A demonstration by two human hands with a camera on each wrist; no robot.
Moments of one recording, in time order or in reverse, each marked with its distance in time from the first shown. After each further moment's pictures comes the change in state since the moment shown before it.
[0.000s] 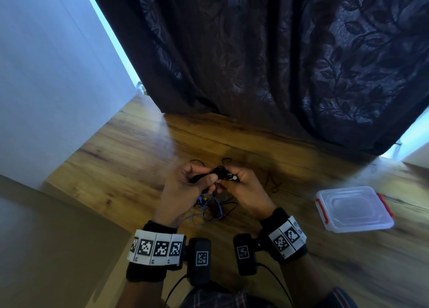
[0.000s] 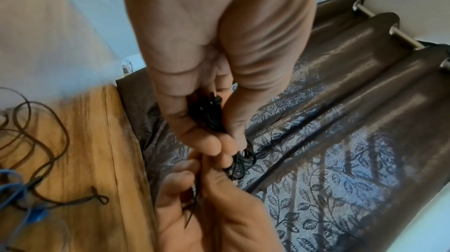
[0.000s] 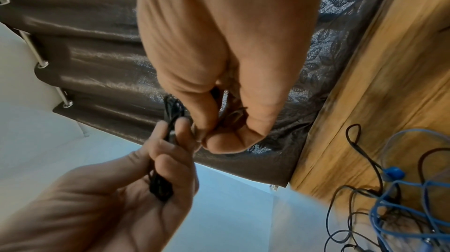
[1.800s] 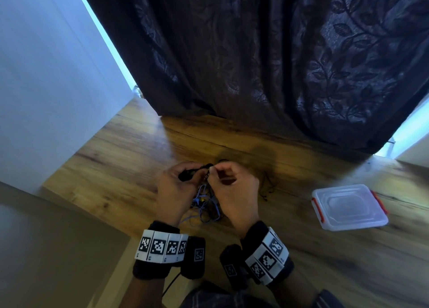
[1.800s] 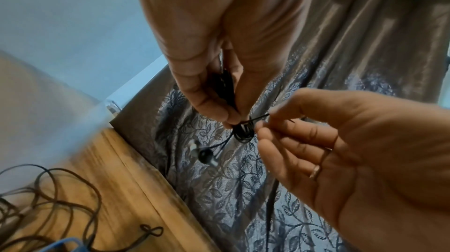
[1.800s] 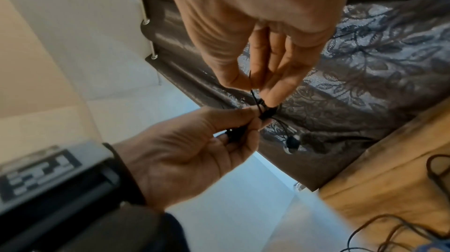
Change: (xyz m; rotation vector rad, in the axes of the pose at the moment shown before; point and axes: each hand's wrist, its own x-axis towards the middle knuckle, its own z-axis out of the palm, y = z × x) left_hand 0.011 -0.011 0.001 0.365 0.243 0.146; right_hand -0.027 -0.033 0.038 -0.319 0.515 -0.192
